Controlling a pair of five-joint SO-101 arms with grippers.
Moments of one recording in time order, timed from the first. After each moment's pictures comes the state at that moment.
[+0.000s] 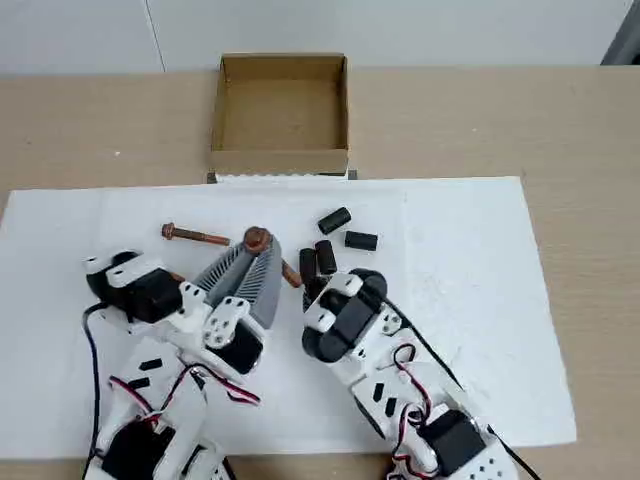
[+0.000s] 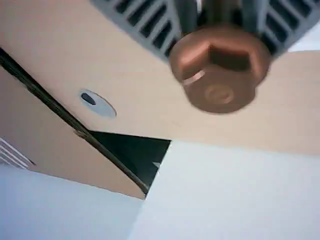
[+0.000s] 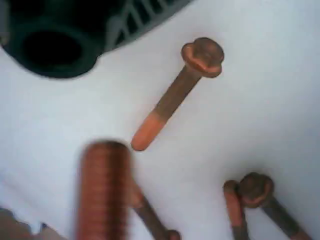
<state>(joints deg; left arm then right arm) 25.1 -103.4 77.9 37.6 31.6 -39.1 -102.9 89.0 41.1 11.2</state>
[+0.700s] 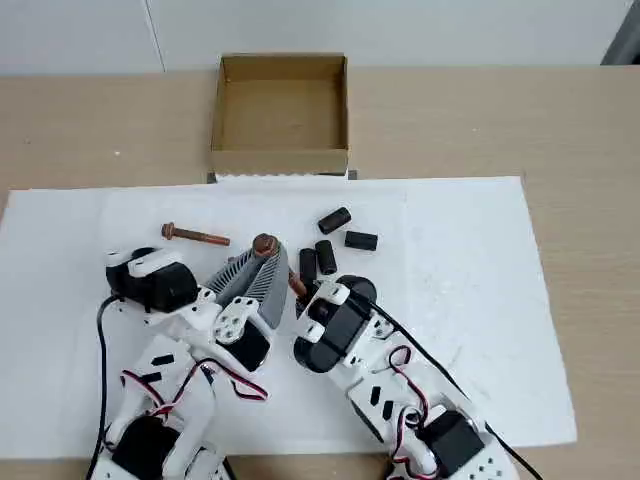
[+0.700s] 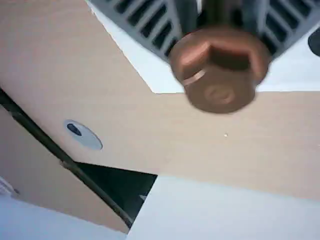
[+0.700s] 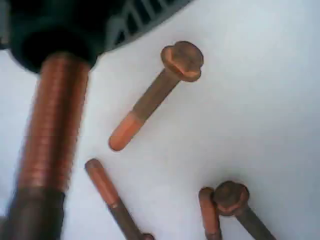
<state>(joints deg) 25.4 -103.6 83.4 37.3 33.9 -40.7 -102.9 88.8 41.1 12.4</state>
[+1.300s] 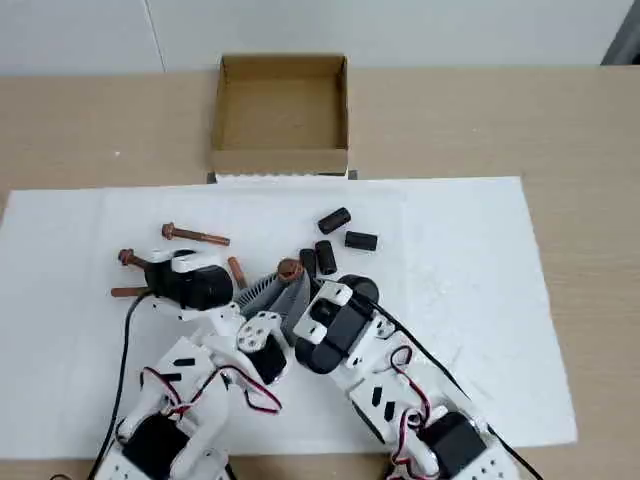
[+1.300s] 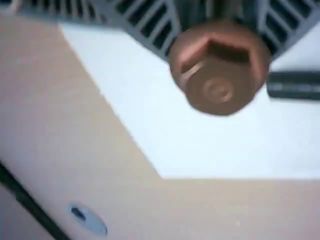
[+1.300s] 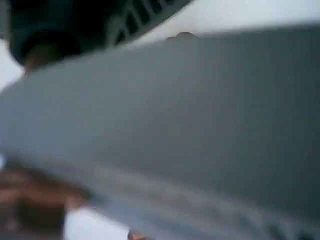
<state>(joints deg) 32.1 -103.8 86.1 43.7 34.4 -40.7 -102.9 87.4 41.2 12.4</state>
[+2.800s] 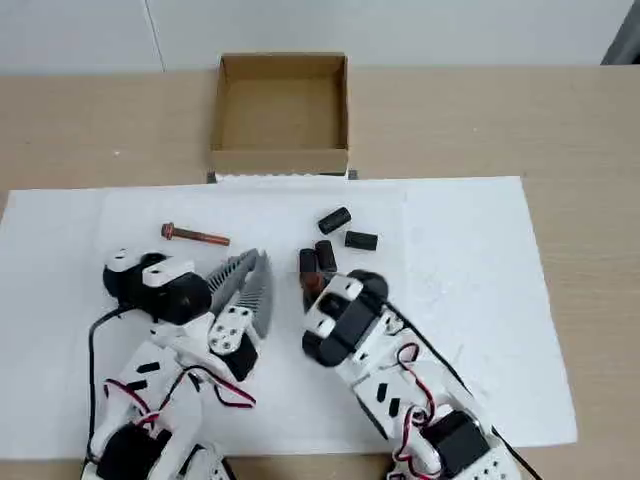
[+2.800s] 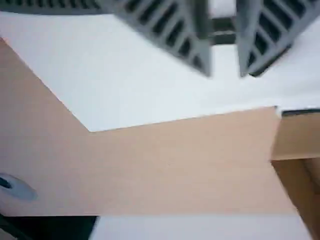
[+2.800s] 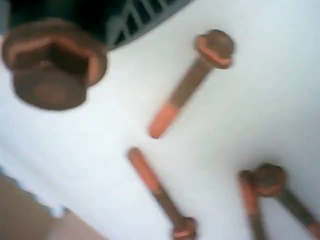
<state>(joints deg) 22.2 -103.8 76.5 49.0 19.9 -36.0 -102.9 86.7 41.2 12.1</state>
